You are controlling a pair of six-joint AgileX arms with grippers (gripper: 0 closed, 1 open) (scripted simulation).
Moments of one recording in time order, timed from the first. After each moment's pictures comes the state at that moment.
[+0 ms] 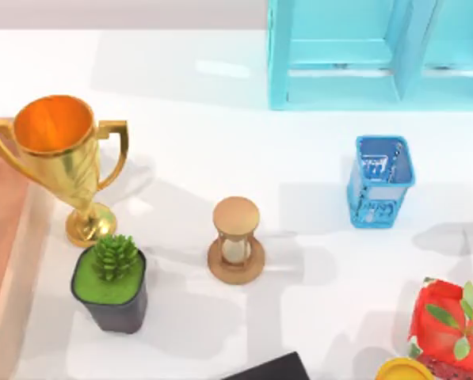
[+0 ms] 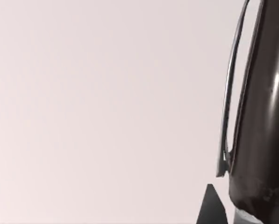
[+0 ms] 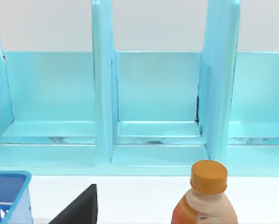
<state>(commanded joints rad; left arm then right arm) 0.81 2.33 2.39 1.02 1.66 0.08 0.00 0.00 0.00 0.00 0.00 0.00</state>
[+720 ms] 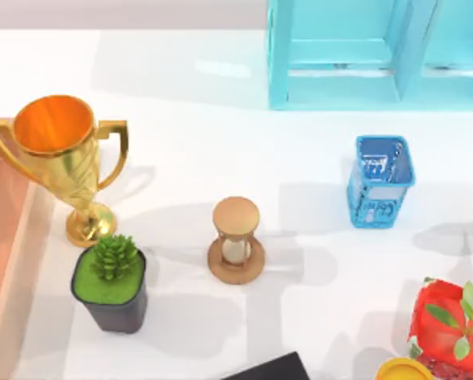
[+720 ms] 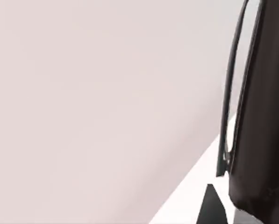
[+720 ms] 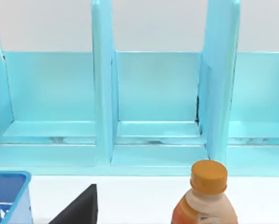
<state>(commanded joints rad) 0.74 2.20 1.92 -0.63 1.37 1.42 0.00 0.00 0.00 0.00 0.00 0.00</state>
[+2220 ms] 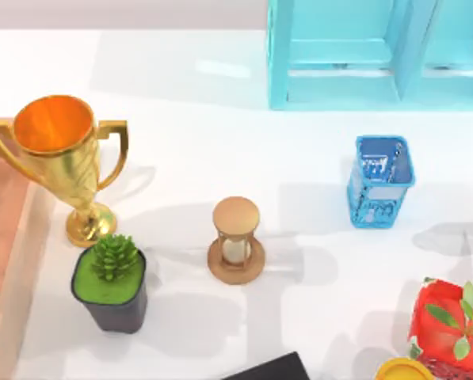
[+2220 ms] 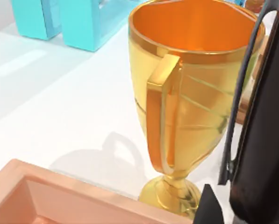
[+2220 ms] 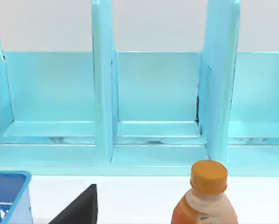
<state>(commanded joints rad) 0.65 2.02 1.43 -1.75 1.16 2.36 0.00 0.00 0.00 0.00 0.00 0.00</state>
